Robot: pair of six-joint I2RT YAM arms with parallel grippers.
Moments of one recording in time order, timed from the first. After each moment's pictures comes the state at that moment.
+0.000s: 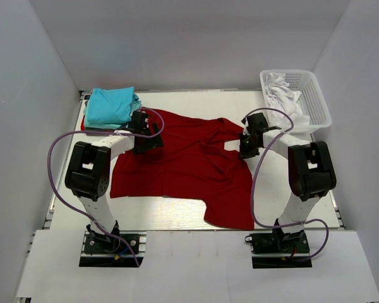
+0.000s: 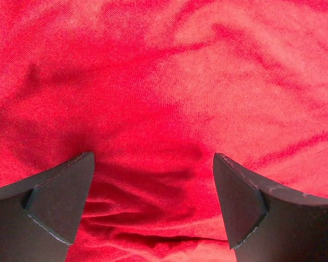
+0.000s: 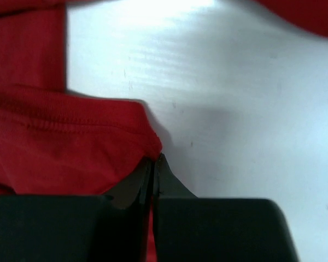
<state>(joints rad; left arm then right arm) -0.27 1.82 1.13 -0.29 -0.04 -0.51 0.25 1.79 1.09 -0.42 -0.15 0.17</state>
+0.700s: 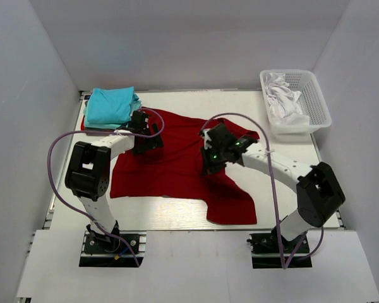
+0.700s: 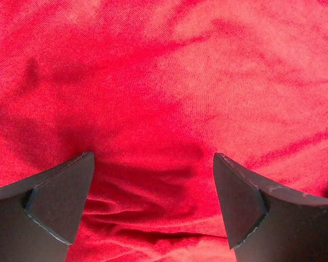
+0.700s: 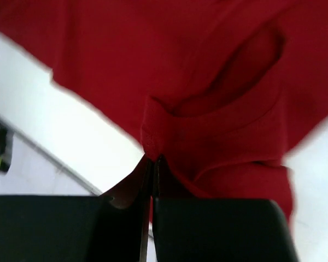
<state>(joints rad) -0.27 1.82 1.13 -0.31 -0.04 -0.51 0.70 1.54 1.12 -0.59 -0.23 0.32</state>
